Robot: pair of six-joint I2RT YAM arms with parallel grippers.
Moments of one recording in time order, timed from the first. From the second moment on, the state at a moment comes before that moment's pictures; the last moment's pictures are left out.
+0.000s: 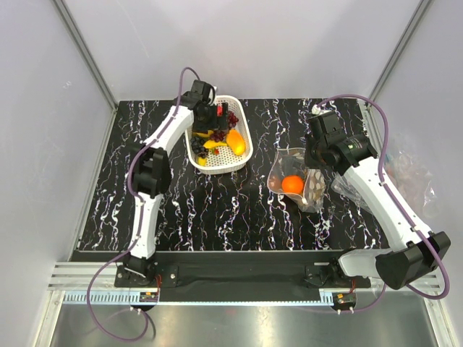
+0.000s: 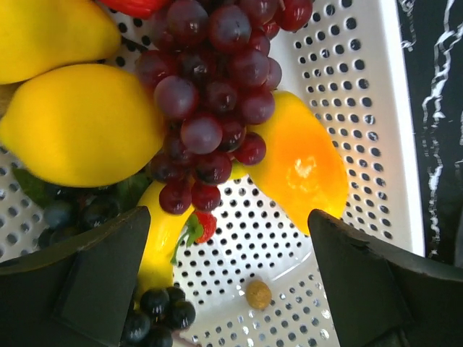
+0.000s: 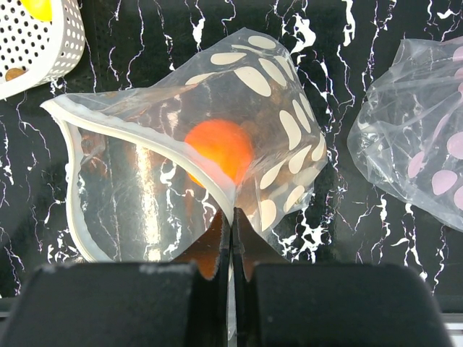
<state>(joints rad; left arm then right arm) -0.32 2.31 2.17 -0.80 0.18 -0.29 0.41 1.30 1.41 -1.02 0.24 0.37</state>
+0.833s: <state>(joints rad) -0.44 2.40 2.20 -0.89 0.12 -0.25 0.41 1.30 1.39 -1.01 0.24 0.36</state>
